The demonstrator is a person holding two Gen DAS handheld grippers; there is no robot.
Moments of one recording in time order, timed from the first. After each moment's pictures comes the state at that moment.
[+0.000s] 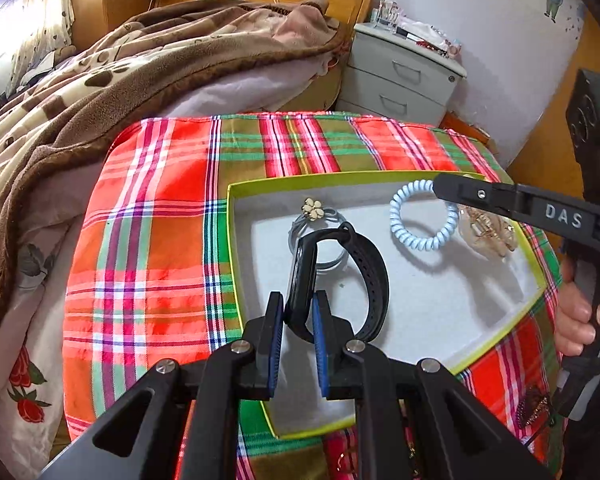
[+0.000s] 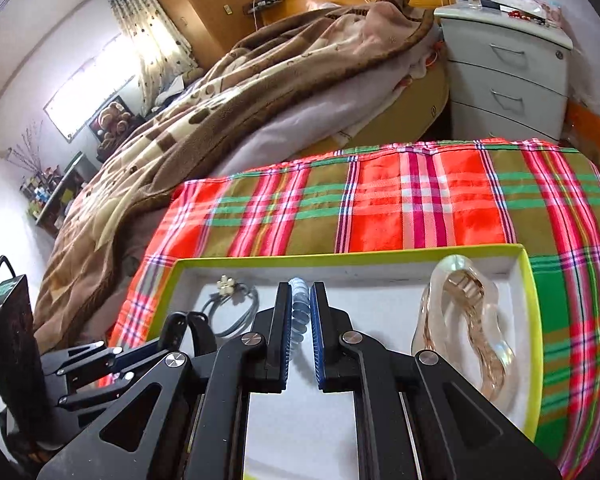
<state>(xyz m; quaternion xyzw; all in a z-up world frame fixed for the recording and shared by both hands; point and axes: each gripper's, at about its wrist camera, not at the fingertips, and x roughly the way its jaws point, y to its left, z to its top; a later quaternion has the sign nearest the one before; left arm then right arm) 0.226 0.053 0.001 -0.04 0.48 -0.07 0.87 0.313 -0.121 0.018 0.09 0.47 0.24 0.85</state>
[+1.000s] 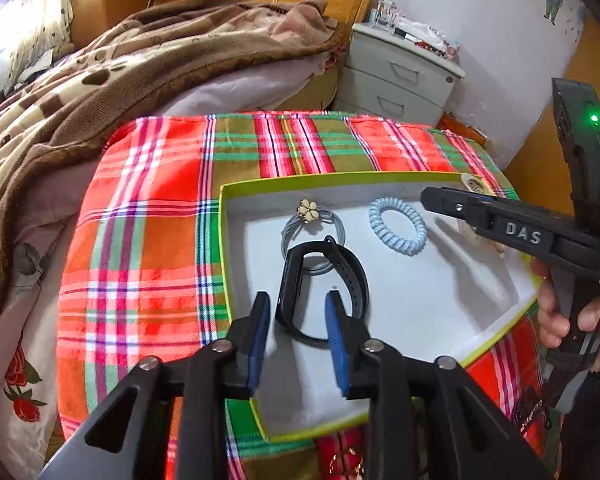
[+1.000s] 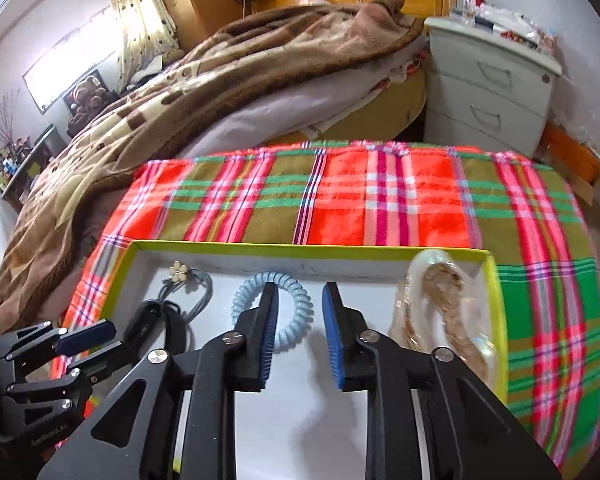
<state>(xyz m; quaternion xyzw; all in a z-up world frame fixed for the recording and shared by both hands) 0.222 0.052 0.005 -0.05 0.48 -0.07 0.87 0.304 -0.125 0.024 0.01 0.46 0.19 0.87</state>
